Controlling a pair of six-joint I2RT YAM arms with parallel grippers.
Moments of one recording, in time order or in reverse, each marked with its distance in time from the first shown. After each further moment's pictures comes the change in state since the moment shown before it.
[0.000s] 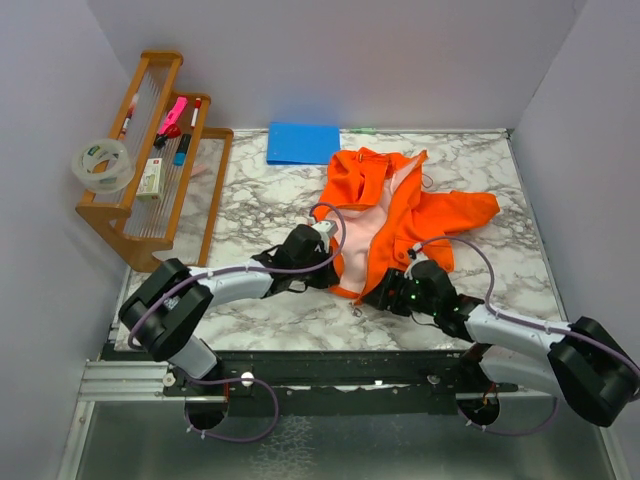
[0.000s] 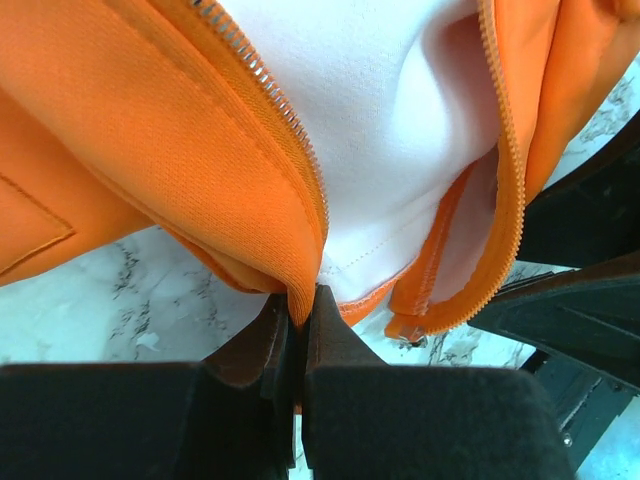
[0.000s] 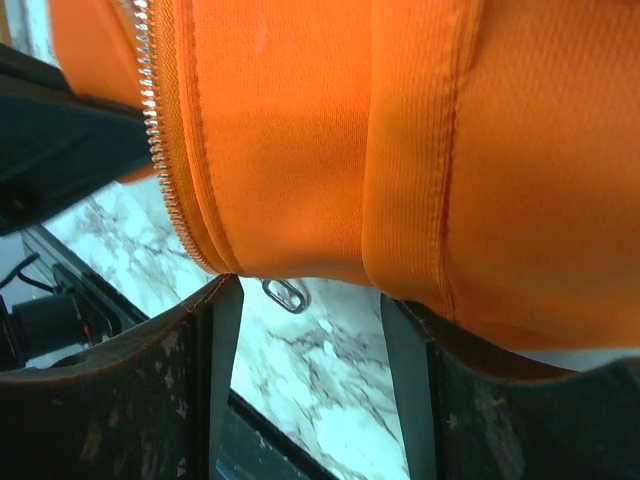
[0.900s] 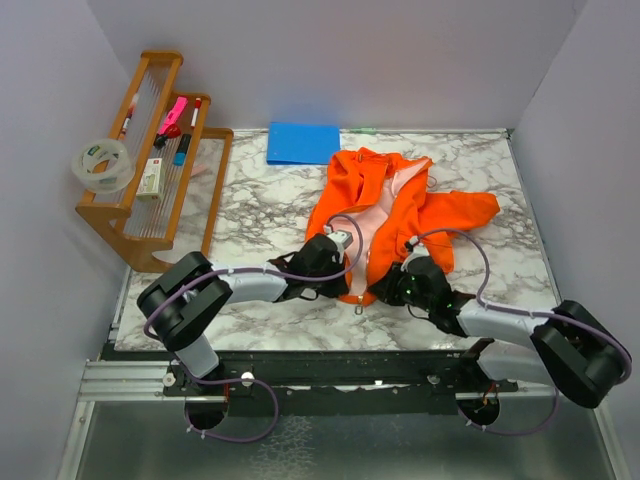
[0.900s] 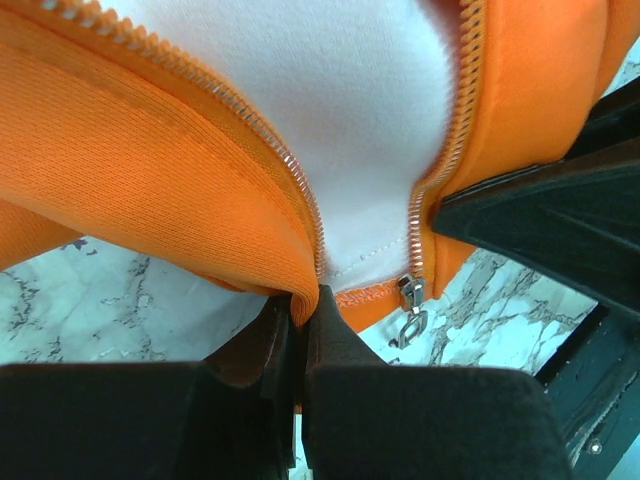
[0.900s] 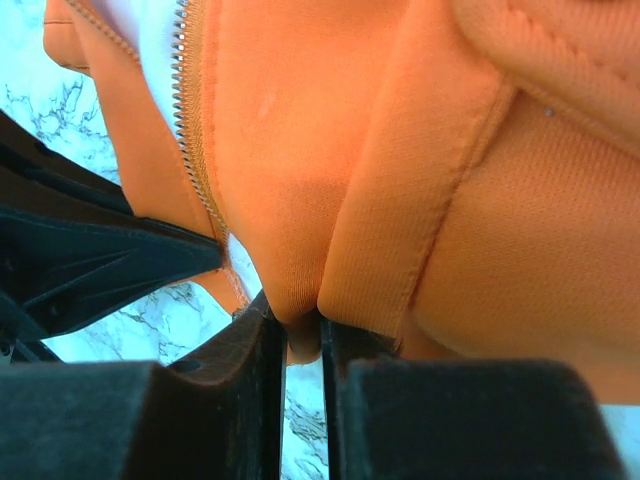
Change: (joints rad) left arm -0.103 0.116 0.036 0.033 -0.048 0.017; right arm 0.002 0.166 0.010 0.237 0.127 -0.139
